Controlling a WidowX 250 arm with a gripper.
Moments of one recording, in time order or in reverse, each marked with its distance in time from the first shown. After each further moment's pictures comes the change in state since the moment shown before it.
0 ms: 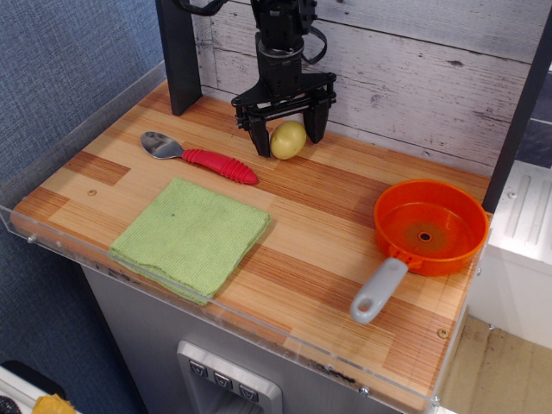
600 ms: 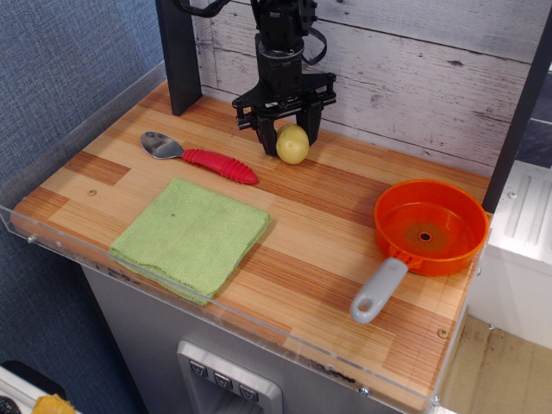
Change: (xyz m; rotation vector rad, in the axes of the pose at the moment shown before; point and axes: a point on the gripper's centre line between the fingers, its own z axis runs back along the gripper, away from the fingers) arm -0.001 0.001 -0.002 0.010 0.008 0.026
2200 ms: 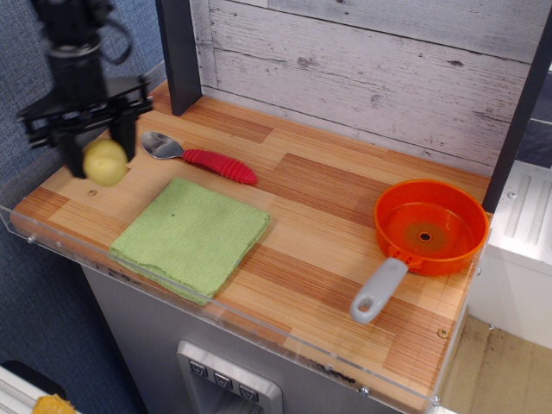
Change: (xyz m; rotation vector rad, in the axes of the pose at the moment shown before) arm -0.015 0.183 0.064 0.126 -0.056 0.248
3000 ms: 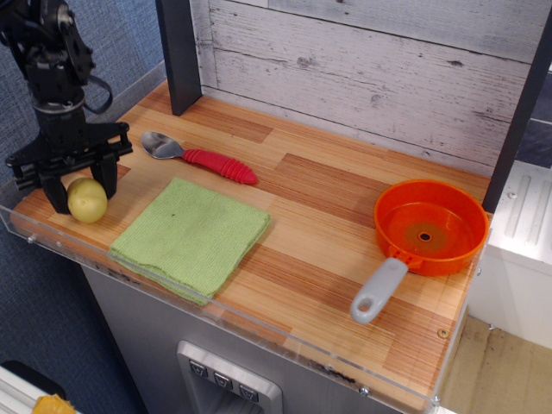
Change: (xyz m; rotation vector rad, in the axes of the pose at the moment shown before) arm 0.014 0.016 -0.051 0.037 -0.020 -0.009
